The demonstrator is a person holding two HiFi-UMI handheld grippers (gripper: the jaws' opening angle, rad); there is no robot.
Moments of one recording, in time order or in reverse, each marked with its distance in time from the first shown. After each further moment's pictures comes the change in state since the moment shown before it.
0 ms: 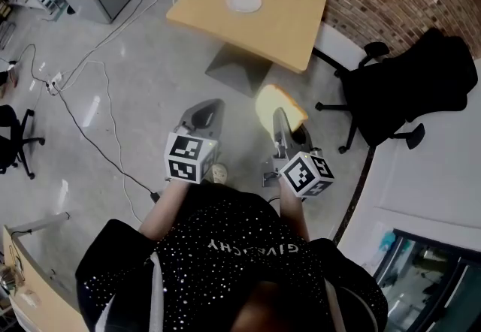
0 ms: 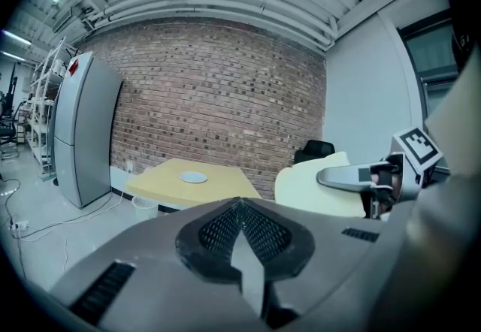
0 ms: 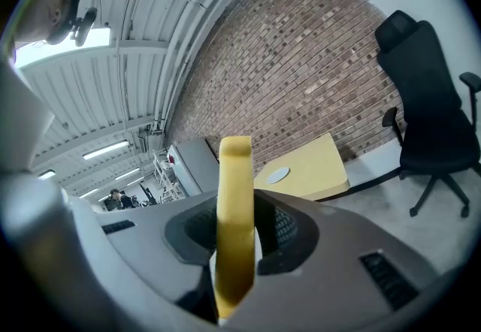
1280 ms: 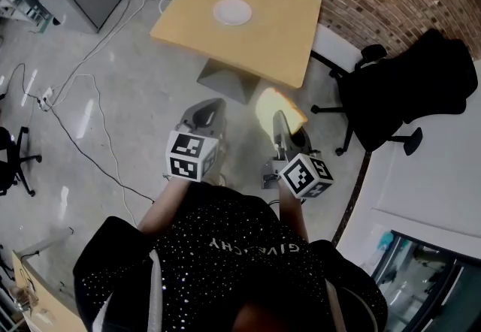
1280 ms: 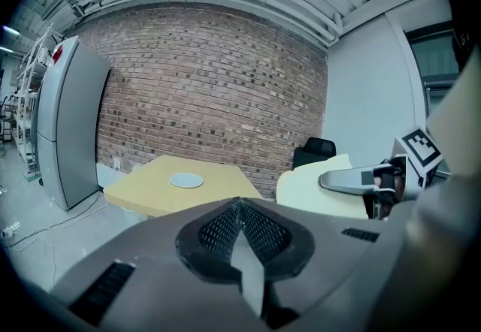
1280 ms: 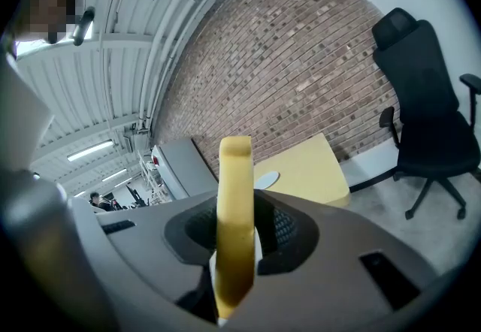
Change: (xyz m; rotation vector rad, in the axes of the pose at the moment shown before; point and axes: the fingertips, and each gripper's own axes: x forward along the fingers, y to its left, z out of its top) left arm 0.099 0.038 0.031 -0.002 0.047 -0.069; right arm 0.080 -0.043 0.031 0.023 0.012 -0.084
